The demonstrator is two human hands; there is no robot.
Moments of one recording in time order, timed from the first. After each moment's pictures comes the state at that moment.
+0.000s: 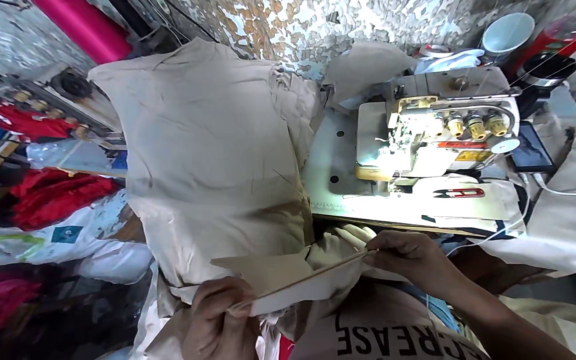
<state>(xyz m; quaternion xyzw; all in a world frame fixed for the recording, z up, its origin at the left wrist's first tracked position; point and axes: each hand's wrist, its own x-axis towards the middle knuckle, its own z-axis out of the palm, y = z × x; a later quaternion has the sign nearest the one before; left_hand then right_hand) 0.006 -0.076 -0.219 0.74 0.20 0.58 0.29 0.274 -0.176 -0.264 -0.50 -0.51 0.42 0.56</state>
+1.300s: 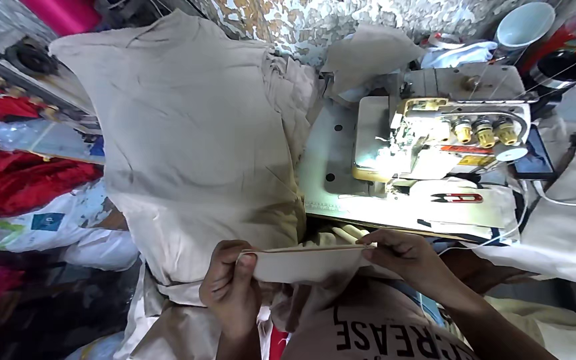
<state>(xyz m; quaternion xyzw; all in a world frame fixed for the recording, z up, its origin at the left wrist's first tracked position) 0.042 -0.042 -0.242 0.66 0.28 0.58 0.40 0.290 -0.166 -0.275 -0.54 -0.47 0.45 0.54</state>
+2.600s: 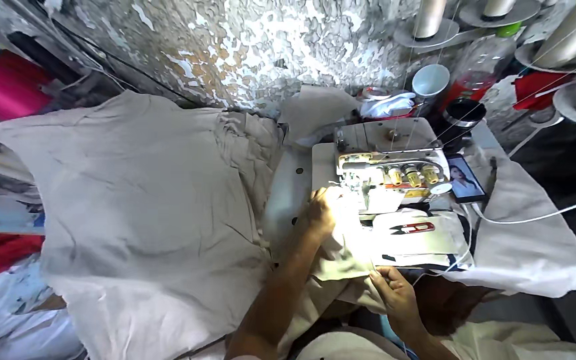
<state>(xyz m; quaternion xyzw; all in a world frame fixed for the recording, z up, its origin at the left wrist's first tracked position) 0.305 0.048 -0.350 0.91 0.18 0.30 0.24 0.303 -0.190 -0.377 -0.64 -0.13 0.29 0.70</state>
